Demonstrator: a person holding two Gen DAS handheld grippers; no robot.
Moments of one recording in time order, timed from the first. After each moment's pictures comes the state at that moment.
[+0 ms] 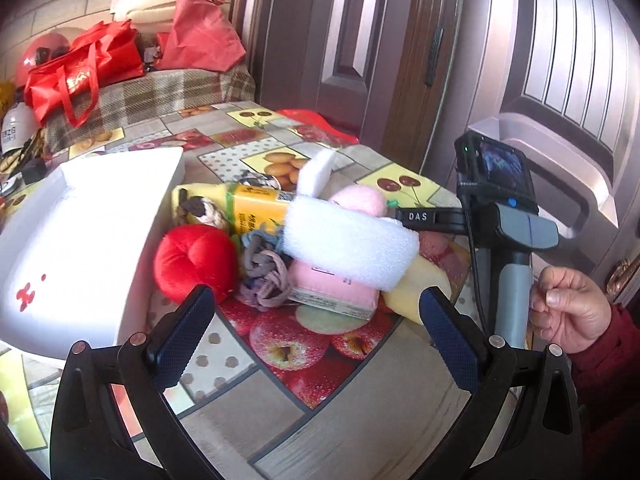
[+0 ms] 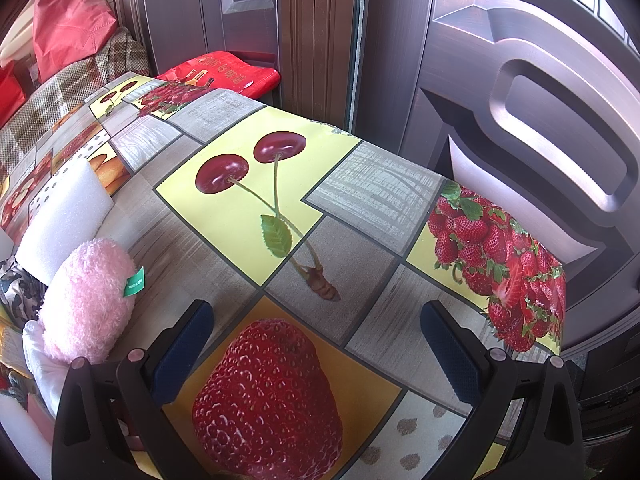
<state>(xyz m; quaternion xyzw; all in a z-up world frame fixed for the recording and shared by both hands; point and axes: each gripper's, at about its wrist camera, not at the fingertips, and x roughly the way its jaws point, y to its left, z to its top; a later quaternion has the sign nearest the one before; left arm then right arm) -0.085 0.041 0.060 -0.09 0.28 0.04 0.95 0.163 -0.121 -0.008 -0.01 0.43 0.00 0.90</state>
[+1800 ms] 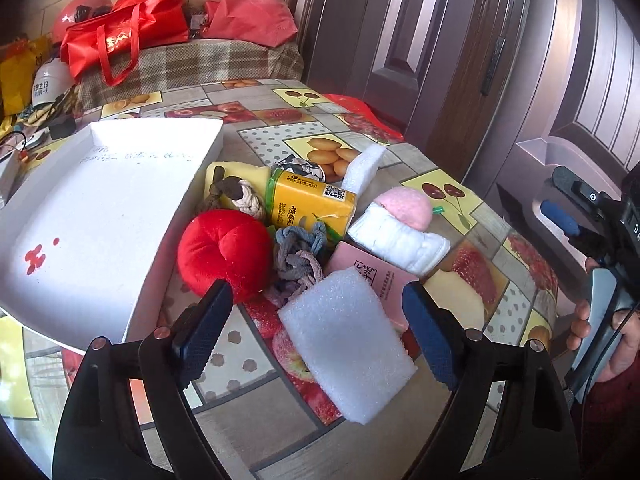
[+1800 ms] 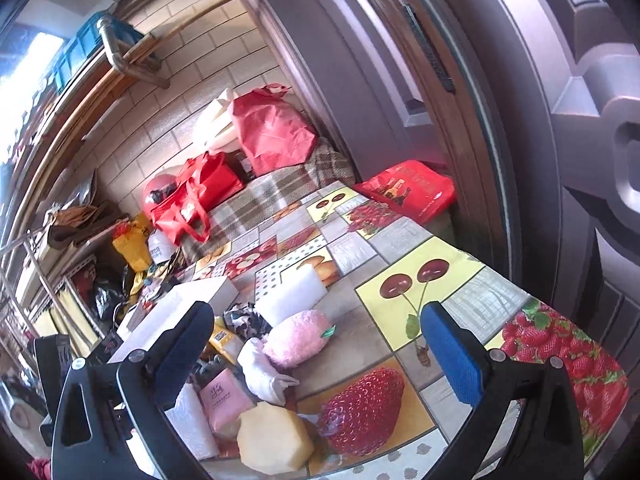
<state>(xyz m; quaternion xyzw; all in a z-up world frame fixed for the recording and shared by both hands) -0.060 0.052 0.048 -0.14 0.33 0.10 0.93 0.112 -0.209 0.063 0.10 0.23 0.42 0.87</state>
